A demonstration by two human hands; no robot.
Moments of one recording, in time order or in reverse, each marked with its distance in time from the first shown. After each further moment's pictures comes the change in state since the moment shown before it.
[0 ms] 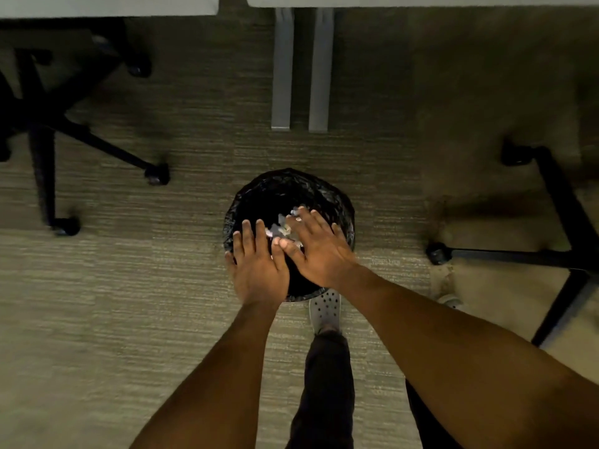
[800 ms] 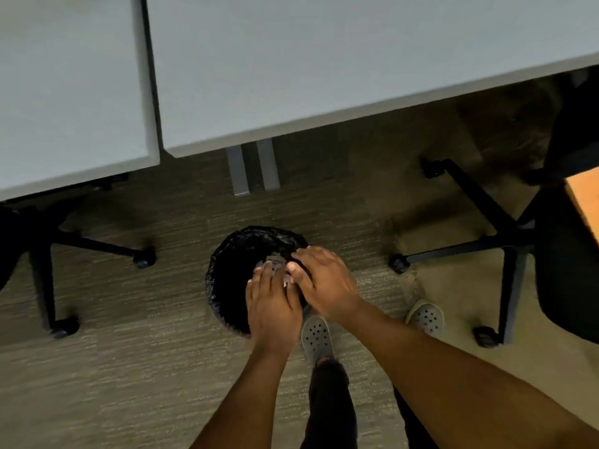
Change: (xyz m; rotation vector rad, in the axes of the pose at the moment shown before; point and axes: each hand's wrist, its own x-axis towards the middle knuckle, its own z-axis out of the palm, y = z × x) left_hand -0.069 0.090 -0.066 -0.090 -0.022 0.366; right_hand -0.115 0.005 -0.089 0.216 0.415 0.074
